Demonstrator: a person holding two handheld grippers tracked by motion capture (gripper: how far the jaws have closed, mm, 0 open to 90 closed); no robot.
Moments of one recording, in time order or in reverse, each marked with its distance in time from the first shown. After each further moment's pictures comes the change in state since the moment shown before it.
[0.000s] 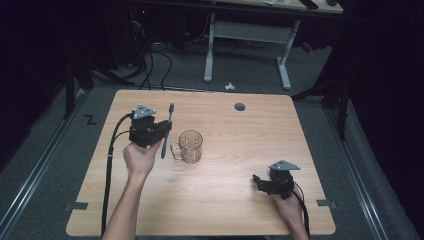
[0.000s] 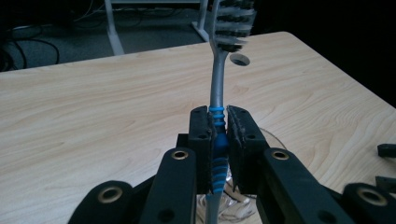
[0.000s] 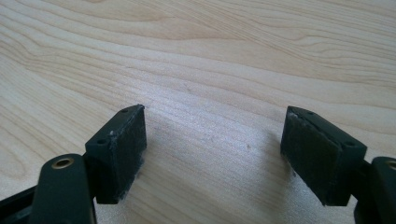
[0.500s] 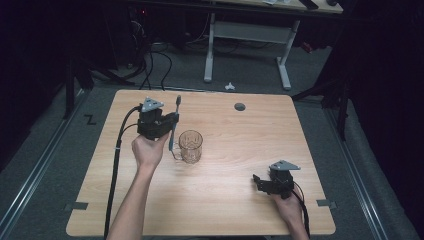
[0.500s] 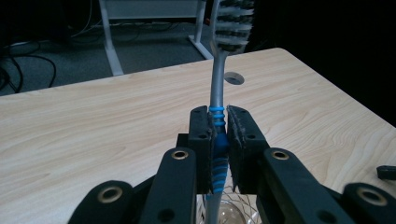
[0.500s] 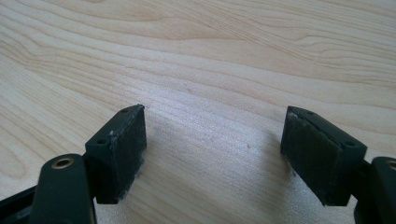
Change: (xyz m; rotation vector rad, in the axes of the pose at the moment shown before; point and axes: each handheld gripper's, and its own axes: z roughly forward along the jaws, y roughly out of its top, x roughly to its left) left arm -0.010 0.017 0.018 -0.048 -0.009 0.017; right arm 0.000 0.000 0.000 0.000 0.000 0.000
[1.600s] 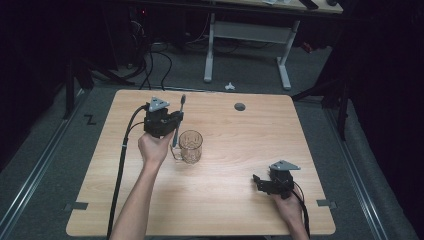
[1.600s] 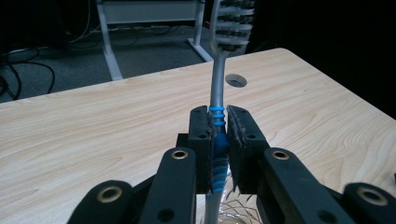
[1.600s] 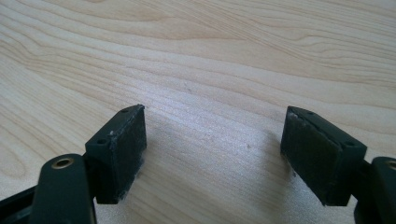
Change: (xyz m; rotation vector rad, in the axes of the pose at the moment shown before) left arm 0.003 -0.006 0.021 -0.006 -0.004 0.021; right arm 0.000 0.000 0.000 0.001 0.001 -0.001
